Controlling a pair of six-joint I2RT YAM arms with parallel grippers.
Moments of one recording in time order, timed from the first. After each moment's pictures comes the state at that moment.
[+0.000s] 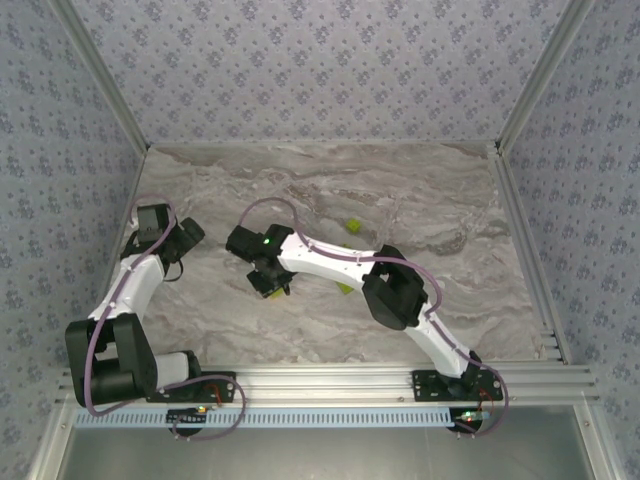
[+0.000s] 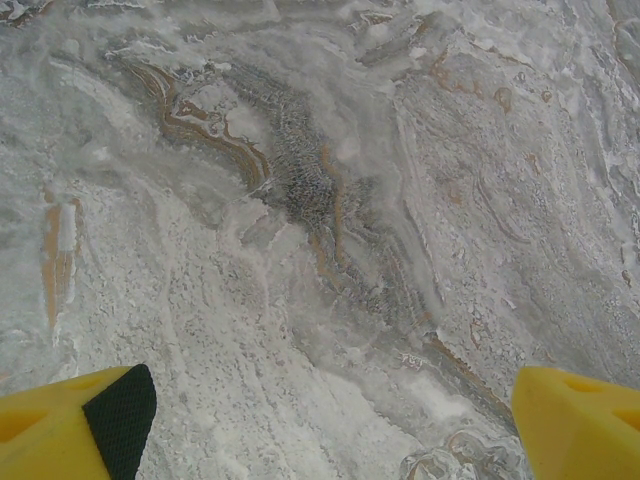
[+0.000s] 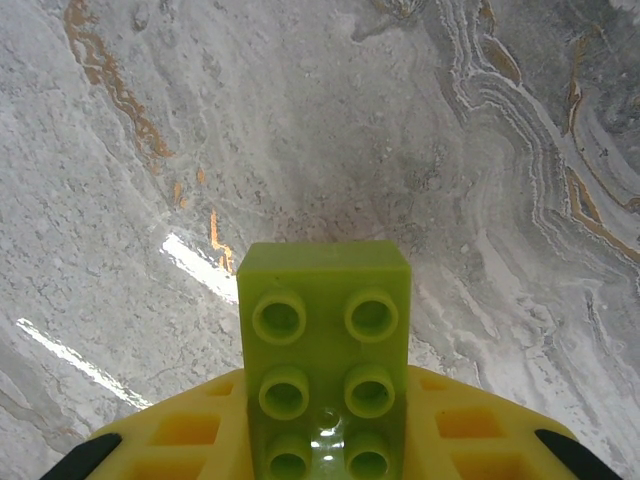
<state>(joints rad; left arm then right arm) 0.12 1.26 0.76 -0.38 -0.05 -0.60 1.09 2.30 2.02 -1.09 0.05 0.37</state>
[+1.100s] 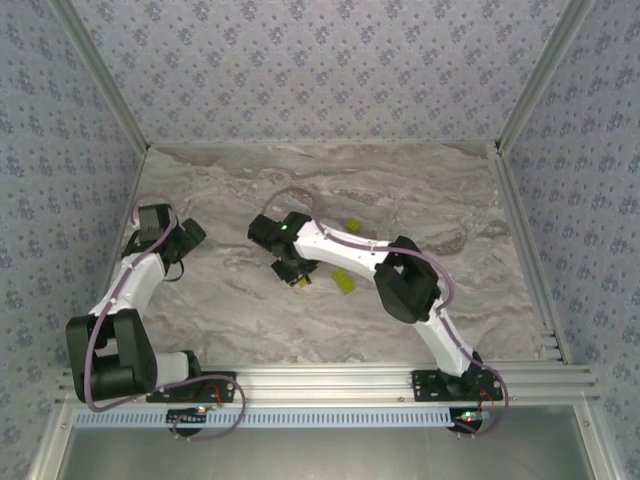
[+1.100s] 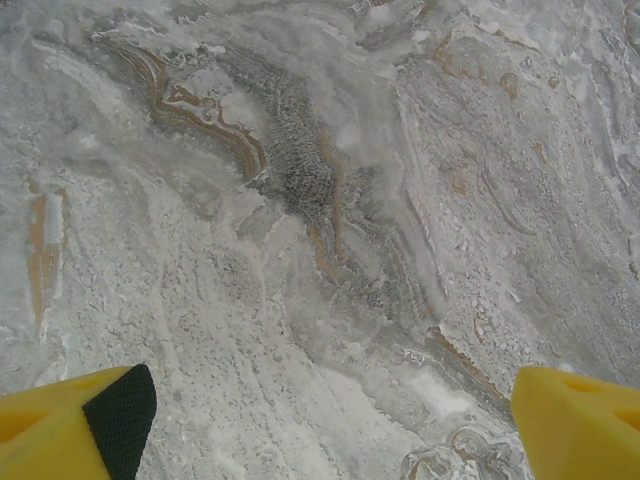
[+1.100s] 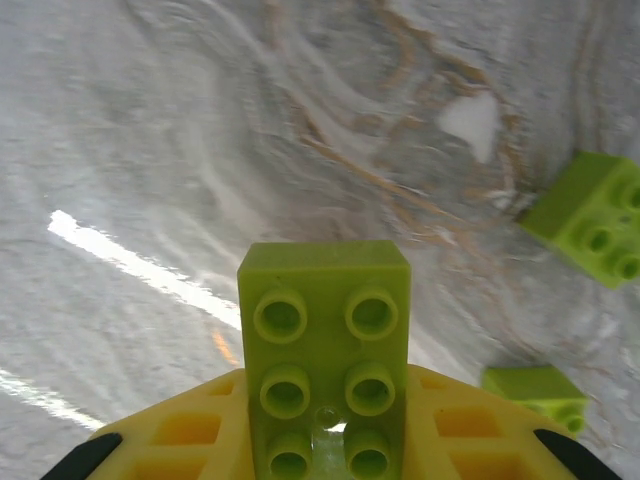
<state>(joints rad) 0.12 1.28 0.76 -0.37 -0.03 -0.60 0.98 2.19 1.86 -1.15 0.17 0.32</state>
